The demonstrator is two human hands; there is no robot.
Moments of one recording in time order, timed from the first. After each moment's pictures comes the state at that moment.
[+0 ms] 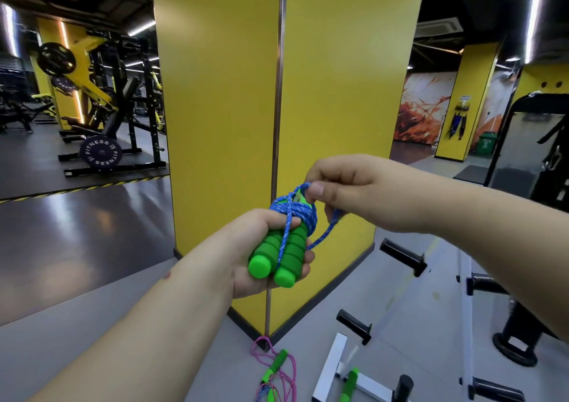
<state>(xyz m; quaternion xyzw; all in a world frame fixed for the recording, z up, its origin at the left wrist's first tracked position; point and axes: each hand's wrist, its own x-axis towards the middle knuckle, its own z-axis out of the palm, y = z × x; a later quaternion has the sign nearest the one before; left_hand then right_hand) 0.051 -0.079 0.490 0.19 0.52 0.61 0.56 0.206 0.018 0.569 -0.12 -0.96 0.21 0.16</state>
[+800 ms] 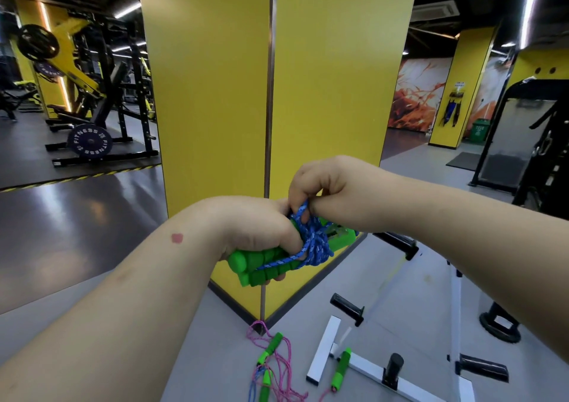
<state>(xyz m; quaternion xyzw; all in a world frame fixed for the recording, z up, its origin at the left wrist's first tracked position) 0.048 -0.076 0.510 0.52 0.71 0.27 0.39 0.190 0.027 0.541 -0.10 -0.97 0.16 0.15</state>
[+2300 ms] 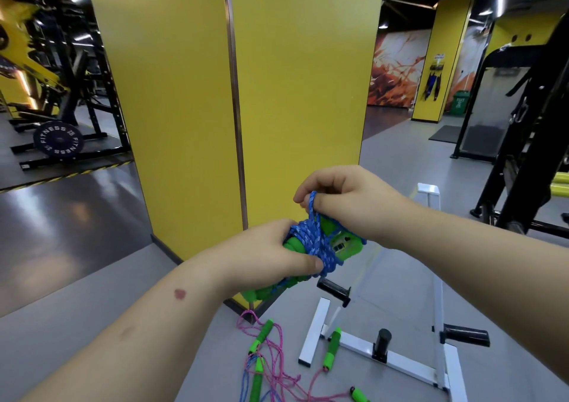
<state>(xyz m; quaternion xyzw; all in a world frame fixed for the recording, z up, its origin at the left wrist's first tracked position) 0.083 -0.030 0.448 0.57 0.71 0.29 0.30 0.227 0.077 0.488 -0.23 -0.87 0.35 0.27</state>
